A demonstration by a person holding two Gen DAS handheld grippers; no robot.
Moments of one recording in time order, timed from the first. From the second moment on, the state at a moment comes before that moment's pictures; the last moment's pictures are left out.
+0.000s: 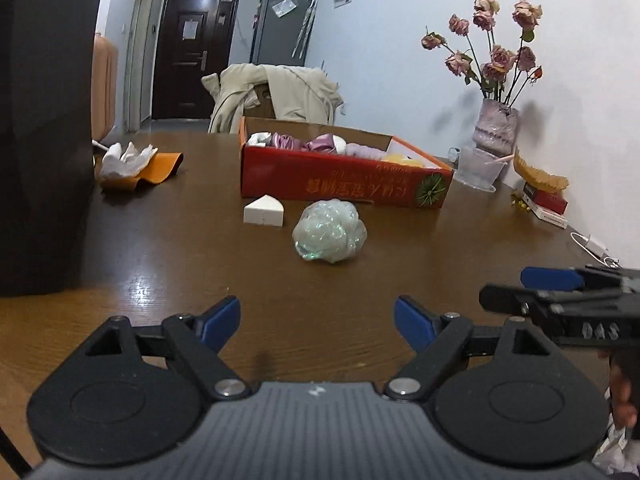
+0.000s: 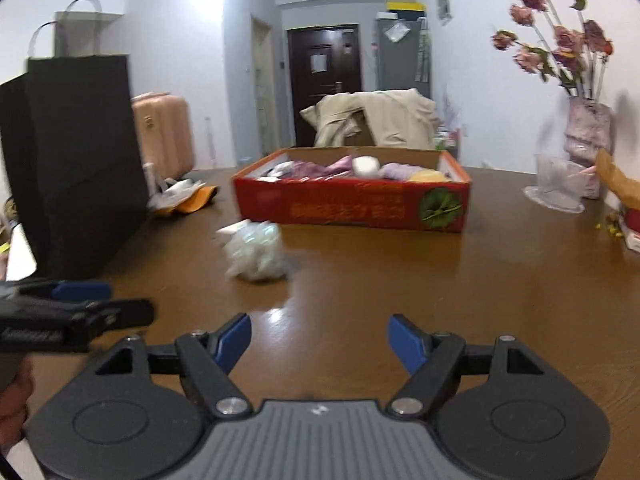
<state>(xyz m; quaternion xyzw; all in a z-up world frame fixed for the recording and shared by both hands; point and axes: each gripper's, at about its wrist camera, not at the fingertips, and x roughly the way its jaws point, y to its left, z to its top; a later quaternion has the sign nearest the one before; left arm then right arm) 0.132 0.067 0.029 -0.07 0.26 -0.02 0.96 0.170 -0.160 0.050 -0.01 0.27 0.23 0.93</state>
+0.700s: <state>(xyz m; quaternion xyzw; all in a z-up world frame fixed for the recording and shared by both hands) 0.223 0.126 0.041 -0.03 0.26 0.06 0.96 0.292 -0.048 0.046 -0.01 0.29 0.29 0.91</state>
